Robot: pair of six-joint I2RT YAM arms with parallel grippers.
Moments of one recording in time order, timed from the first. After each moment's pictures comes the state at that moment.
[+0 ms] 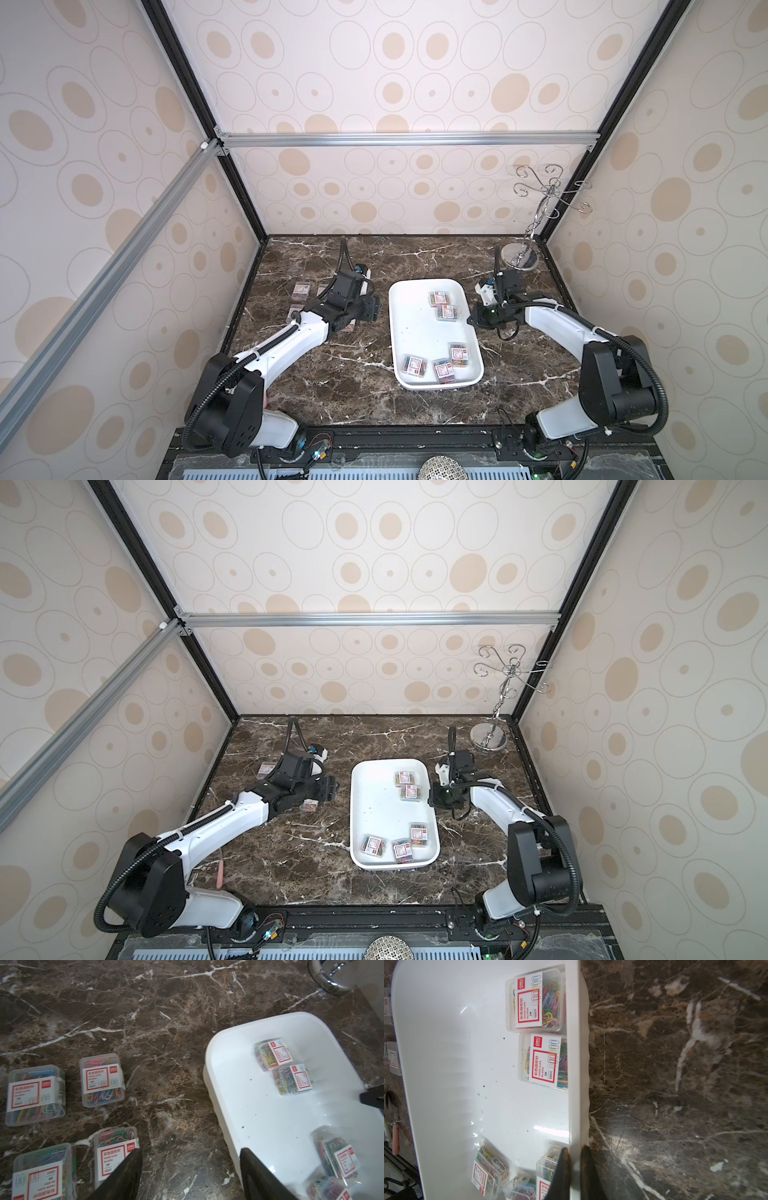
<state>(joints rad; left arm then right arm) -0.52 1.40 0.94 -0.31 0.01 -0.26 0.18 1.51 0.93 -0.58 -0.34 0.26</state>
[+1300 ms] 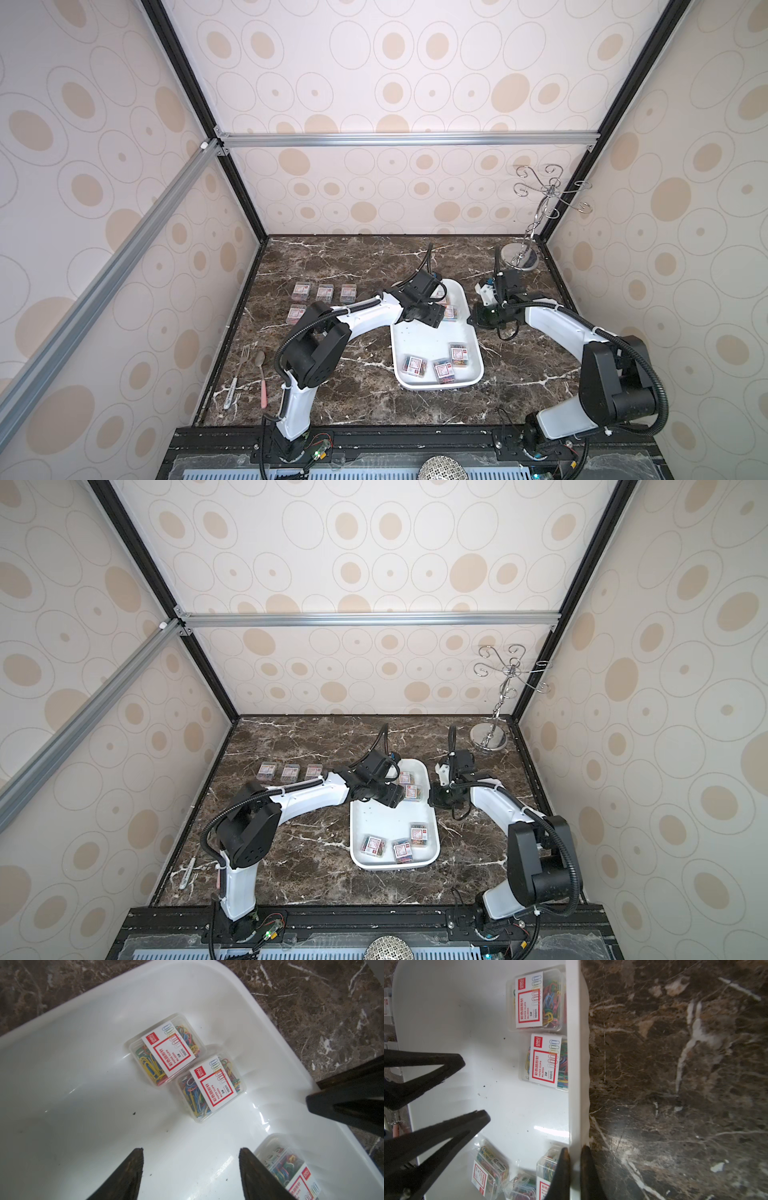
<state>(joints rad) -0.82 2.00 1.45 -0.36 0.06 -0.26 0.18 1.51 0.93 -0.57 -0.34 0.26</state>
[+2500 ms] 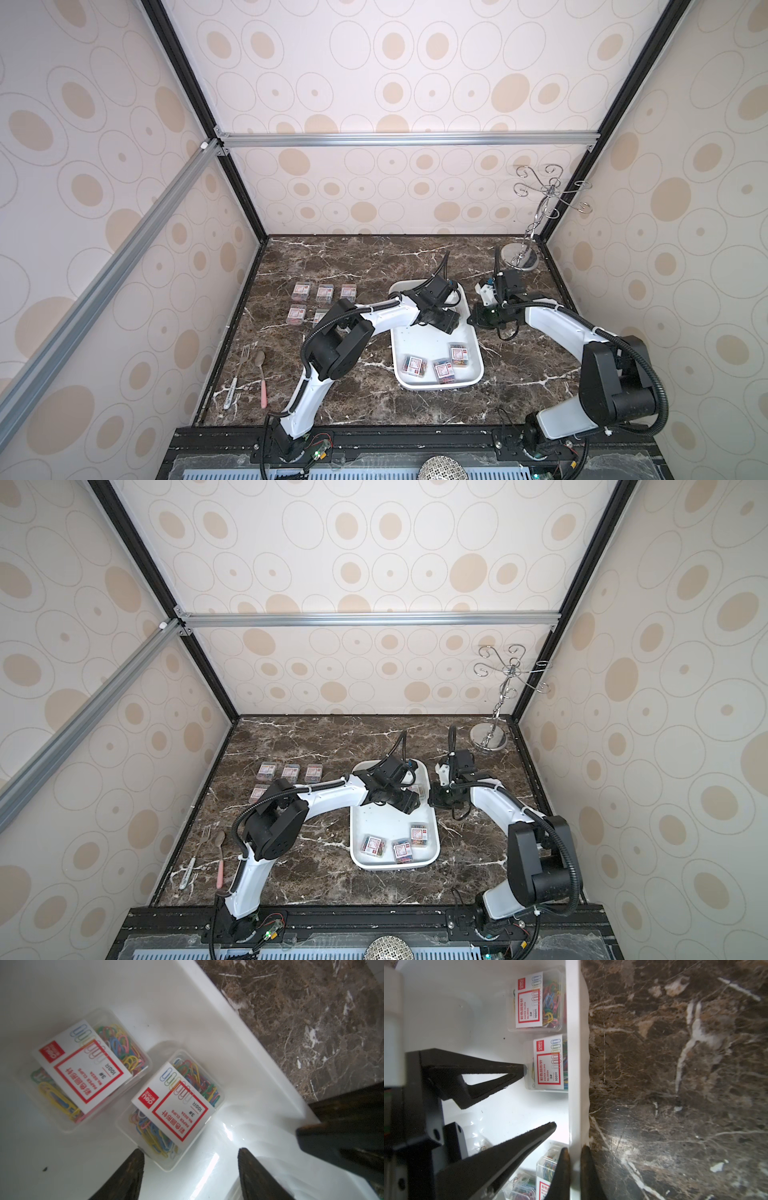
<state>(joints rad) -0.87 2.16 1.58 -0.34 0.15 -0.26 0.18 1.50 0.93 -0.57 -0.34 0.26</state>
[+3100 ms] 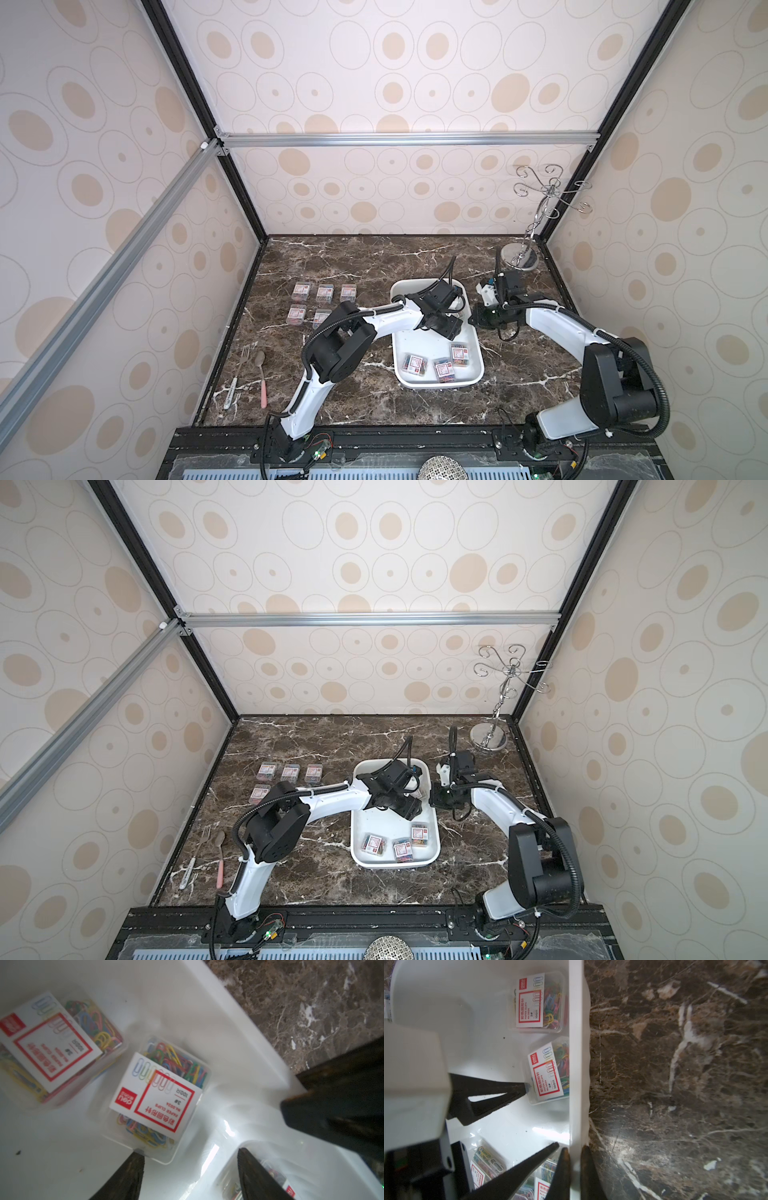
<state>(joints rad) -0.91 2.14 1.56 -0.37 0.16 -0.24 0.18 1.49 0.92 -0.56 -0.32 0.26</state>
